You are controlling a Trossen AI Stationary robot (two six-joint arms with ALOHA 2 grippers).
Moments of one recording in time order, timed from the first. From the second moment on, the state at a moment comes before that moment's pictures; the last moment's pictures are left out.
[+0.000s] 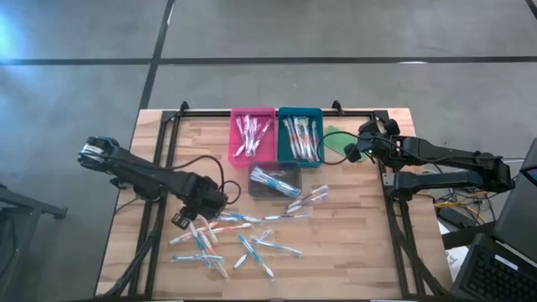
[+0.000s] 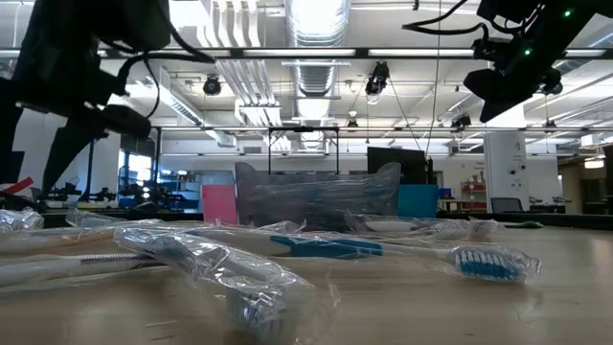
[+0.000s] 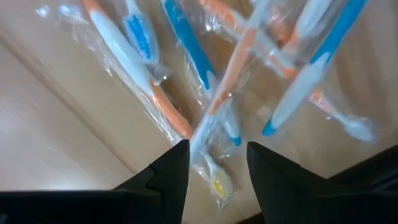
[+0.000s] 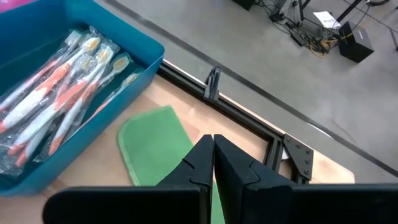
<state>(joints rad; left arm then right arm) -0.27 1.36 0.86 -1.10 0.09 0.27 -0.26 0.82 0.70 -0.82 0.80 0.44</state>
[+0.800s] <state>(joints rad) -0.27 1.37 0.72 -0.89 0.01 0.32 -0.26 0.82 0.70 -0.80 0.80 0.44</state>
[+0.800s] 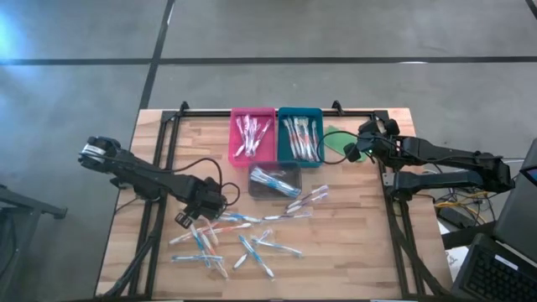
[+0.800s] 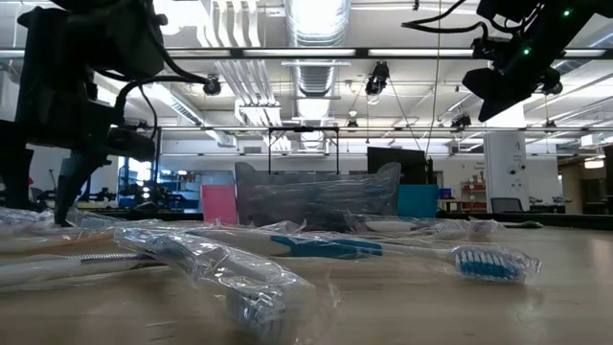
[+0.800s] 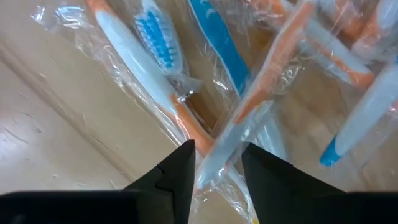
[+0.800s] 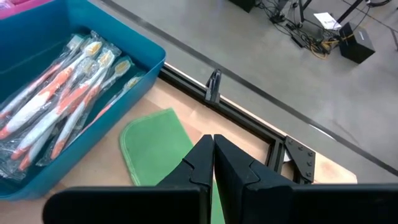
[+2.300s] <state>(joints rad) -0.27 1.37 1.05 -0.95 -0.12 -0.14 -0.26 0.82 0.68 -0.80 0.77 0.42</state>
